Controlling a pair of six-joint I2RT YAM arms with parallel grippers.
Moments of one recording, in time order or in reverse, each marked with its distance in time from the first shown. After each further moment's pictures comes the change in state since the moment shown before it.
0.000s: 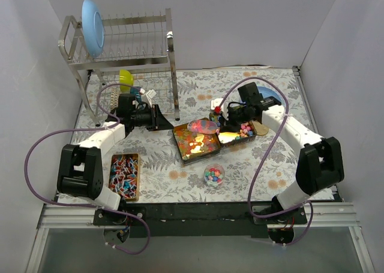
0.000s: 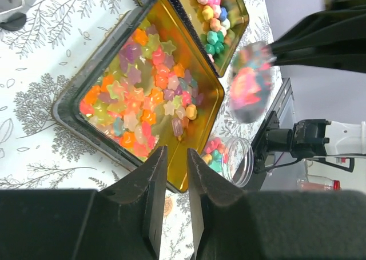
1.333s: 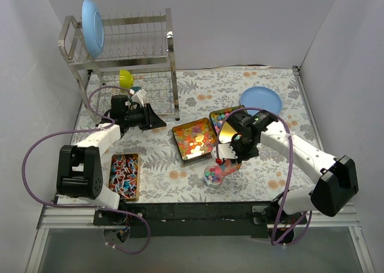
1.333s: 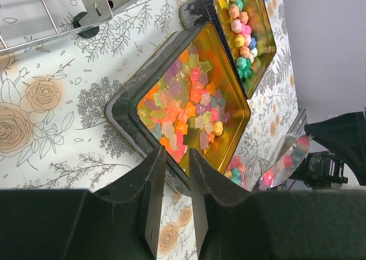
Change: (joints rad) left arm 0.083 0.011 -0.029 0.046 -0.068 -0.021; right arm 0.256 -0.217 -0.055 -0.618 0.523 -0.377
